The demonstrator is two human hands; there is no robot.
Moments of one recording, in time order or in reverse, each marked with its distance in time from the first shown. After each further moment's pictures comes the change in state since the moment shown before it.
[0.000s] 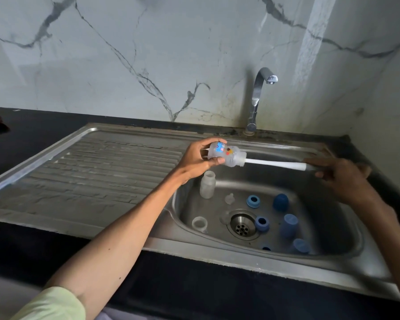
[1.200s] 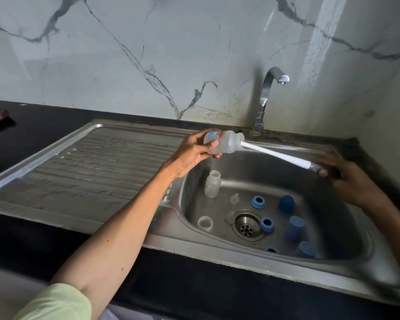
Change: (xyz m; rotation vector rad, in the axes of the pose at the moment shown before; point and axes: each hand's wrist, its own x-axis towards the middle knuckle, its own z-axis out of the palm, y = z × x) left_hand 0.008 0.005 -0.028 -0.523 -0.074 -0.122; right_hand -0.007 -0.021 -0.008 0.186 -0.066 -0.112
